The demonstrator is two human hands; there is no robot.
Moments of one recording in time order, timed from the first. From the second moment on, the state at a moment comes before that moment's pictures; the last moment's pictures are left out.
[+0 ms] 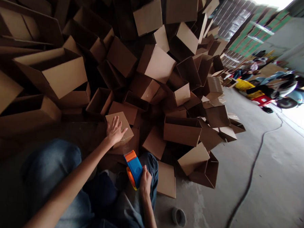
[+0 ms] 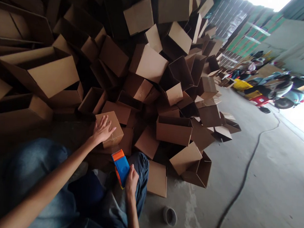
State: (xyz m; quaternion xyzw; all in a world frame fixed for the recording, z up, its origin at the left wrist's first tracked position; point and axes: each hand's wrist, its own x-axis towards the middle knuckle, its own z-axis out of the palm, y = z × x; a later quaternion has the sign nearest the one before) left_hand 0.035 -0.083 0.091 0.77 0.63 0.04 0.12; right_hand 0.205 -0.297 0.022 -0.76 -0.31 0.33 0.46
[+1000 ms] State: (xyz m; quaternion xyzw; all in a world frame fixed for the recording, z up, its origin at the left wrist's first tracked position) left_hand 0.031 -0.132 0.079 0.84 0.50 -0.08 0.18; right_hand 0.205 -0.301 0.030 -0.76 -0.32 0.35 0.44
